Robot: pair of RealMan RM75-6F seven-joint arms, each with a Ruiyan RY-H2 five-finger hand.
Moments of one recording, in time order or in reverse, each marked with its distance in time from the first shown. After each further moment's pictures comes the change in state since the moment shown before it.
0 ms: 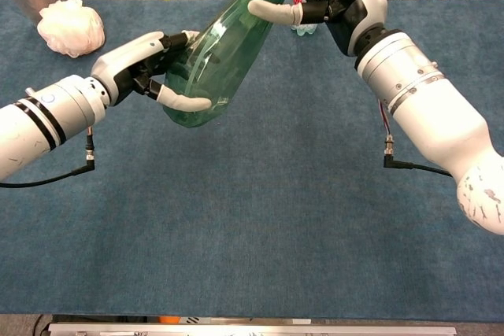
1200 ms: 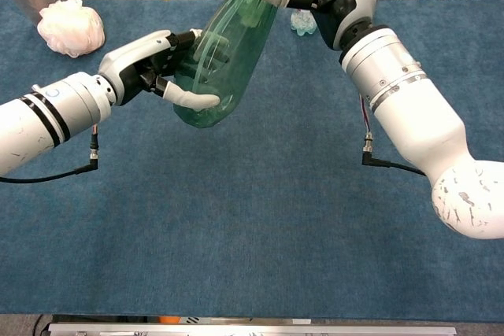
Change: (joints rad) left arm -0.012 0.009 -0.026 -0.013 -0.020 -0.056 -0.066; right arm 0.007 -0.078 0.042 0.014 -0.012 0.043 0.014
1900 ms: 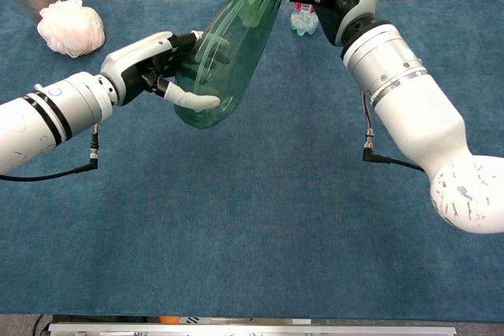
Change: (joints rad) left arm -0.008 -0.003 -0.004 0.011 -0.005 -0.010 -0.003; right arm 0.000 -0.005 0.015 0.009 0.013 -0.006 0.012
